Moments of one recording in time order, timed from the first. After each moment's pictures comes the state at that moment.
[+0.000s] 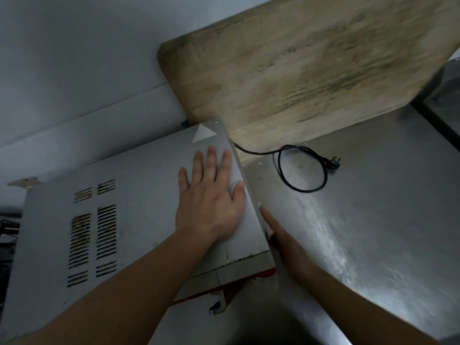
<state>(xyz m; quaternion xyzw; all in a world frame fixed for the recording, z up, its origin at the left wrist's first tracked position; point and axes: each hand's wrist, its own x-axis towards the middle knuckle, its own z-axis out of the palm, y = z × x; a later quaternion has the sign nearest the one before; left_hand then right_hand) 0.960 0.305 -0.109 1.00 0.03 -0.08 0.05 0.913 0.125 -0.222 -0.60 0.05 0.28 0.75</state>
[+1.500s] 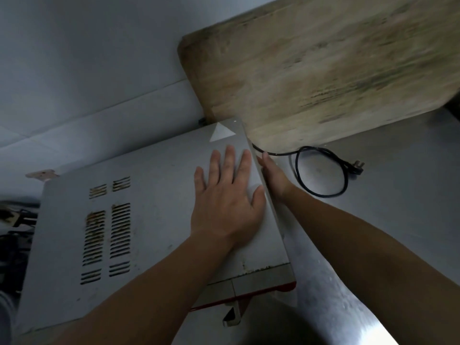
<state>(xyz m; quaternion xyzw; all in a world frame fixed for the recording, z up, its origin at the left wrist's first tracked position) 0.963 0.305 -0.110 1.00 0.03 -0.06 0.06 1.071 0.195 -0.242 -0.55 0.04 0.33 0.76</state>
